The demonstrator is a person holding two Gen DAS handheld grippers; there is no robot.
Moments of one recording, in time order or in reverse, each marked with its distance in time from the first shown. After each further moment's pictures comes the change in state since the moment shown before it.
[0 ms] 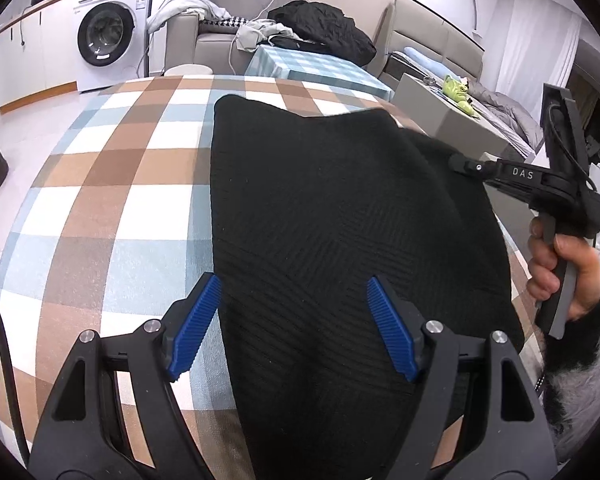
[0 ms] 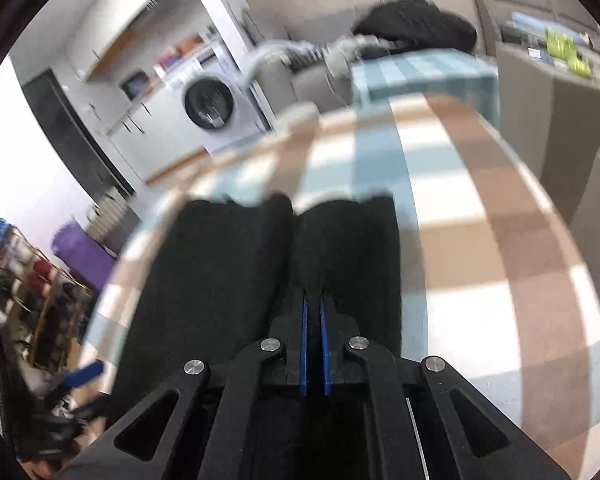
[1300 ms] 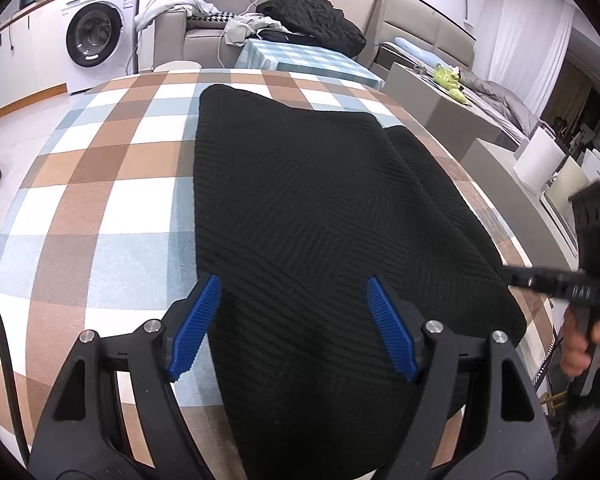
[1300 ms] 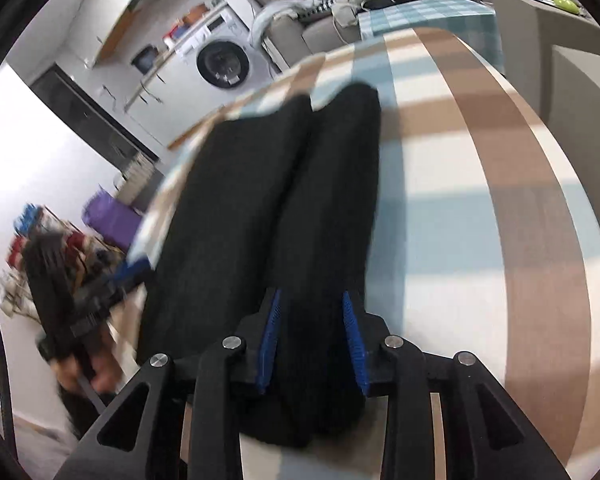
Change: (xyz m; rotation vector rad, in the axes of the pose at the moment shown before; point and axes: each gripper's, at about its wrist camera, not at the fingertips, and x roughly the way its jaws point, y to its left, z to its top) left arm 0.010 -0.005 -0.003 0.032 0.036 -0.025; right arm -0.060 -0.012 -0.104 0.073 0.243 0.118
